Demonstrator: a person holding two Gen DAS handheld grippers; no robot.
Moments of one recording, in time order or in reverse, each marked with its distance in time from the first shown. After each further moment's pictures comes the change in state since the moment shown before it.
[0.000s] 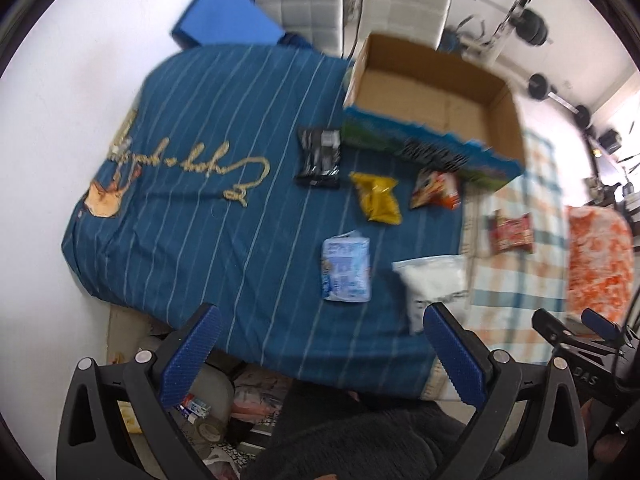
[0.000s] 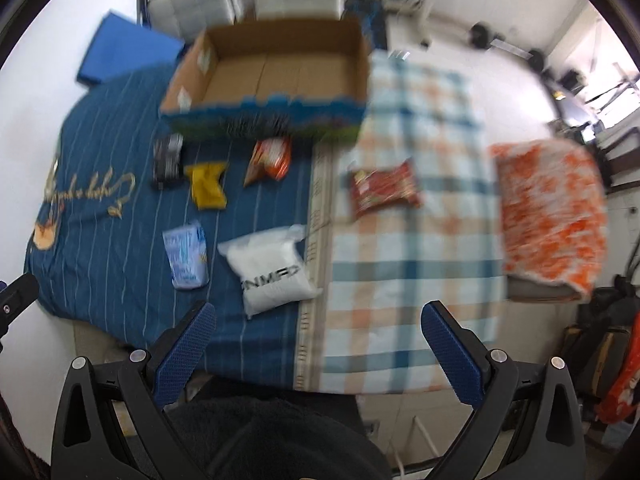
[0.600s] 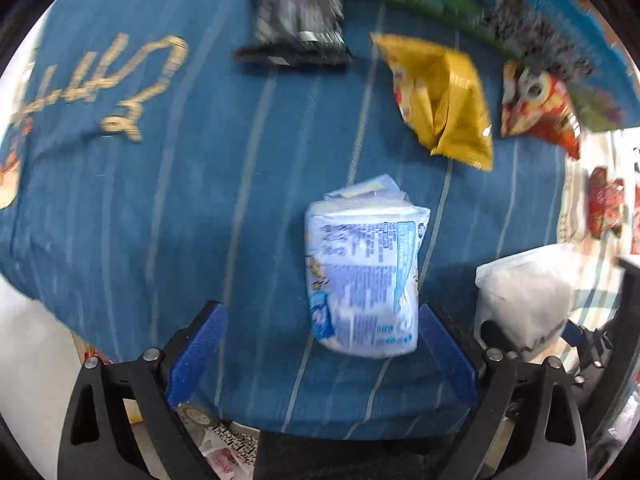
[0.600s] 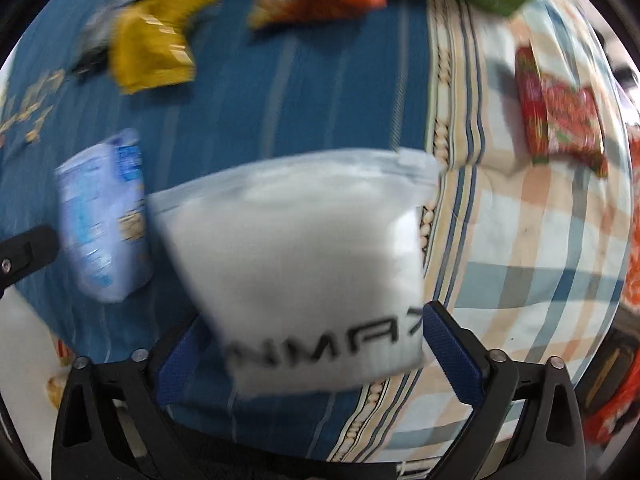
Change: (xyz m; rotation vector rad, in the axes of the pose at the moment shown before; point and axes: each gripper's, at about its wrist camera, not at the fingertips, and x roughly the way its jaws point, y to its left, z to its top) left arm 0.234 -0.016 0.026 0.034 0.373 -0.048; right arm 0.257 0.062 -0.006 -0.080 0.291 -0.009
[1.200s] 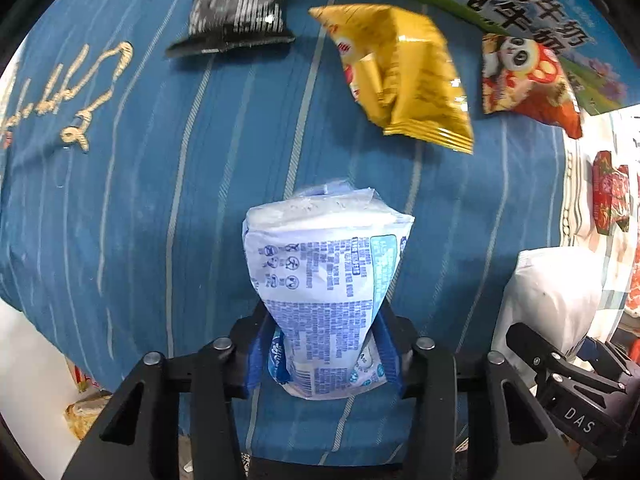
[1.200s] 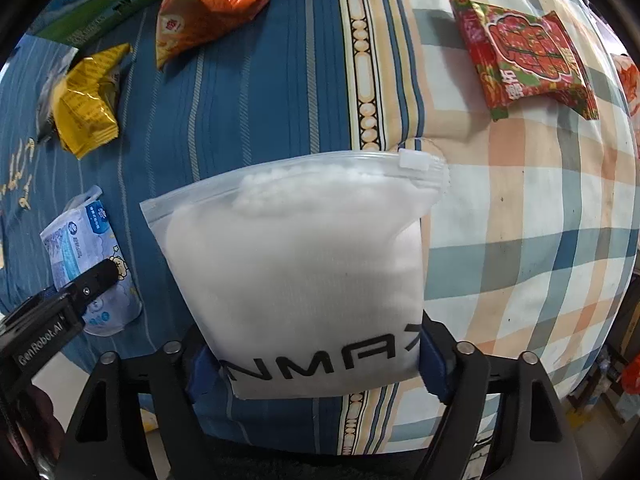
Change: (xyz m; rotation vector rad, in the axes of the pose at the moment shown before) left arm 0.001 -0.044 -0.024 0.014 -0.070 -0.003; right arm 0.002 -0.050 -0.027 0.166 0.042 0.103
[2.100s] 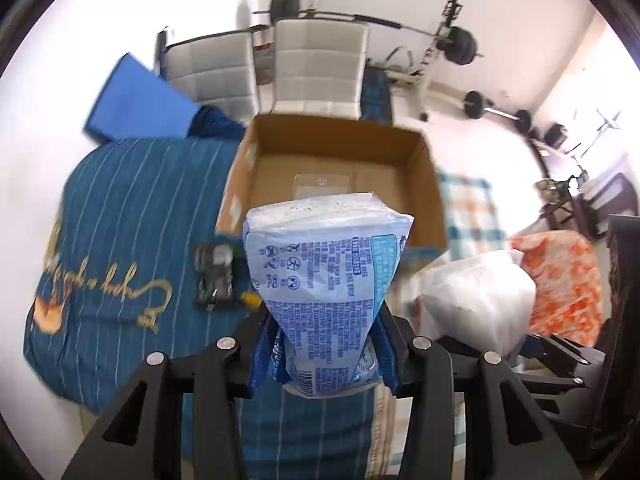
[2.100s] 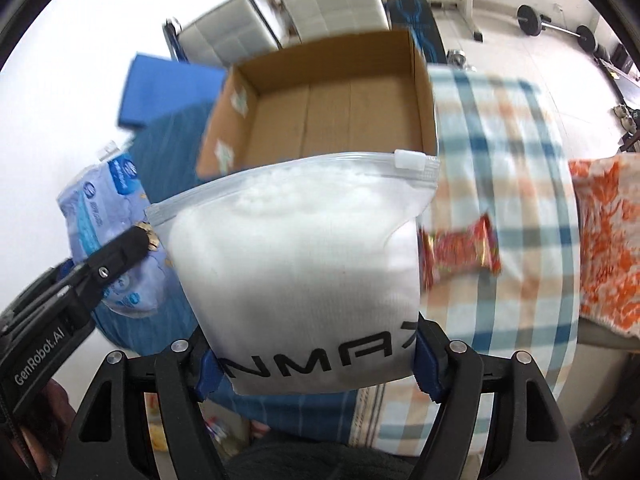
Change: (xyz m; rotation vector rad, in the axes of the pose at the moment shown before) left arm -0.297 -0.090 0.042 0.136 -0.516 -0.116; right arm -0.276 -0.022 0.045 -0.112 -0.378 0.255
